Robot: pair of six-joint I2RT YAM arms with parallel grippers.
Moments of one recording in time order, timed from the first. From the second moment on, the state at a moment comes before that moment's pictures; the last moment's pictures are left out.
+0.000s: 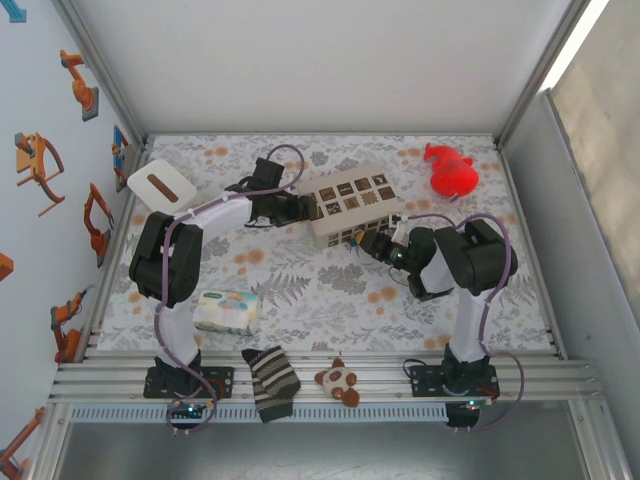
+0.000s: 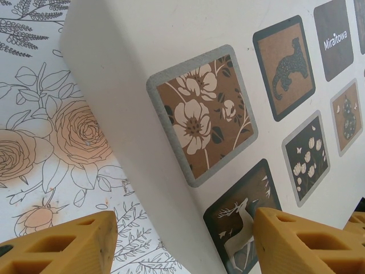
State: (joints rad) left arm -0.51 1.94 1.34 -0.34 0.37 -0.52; right arm 0.29 1.99 0.47 1.26 -0.66 0.90
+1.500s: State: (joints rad) left arm -0.51 1.88 1.27 -0.30 0.36 -0.53; right arm 0.21 1.89 0.37 1.25 -0.55 0.93
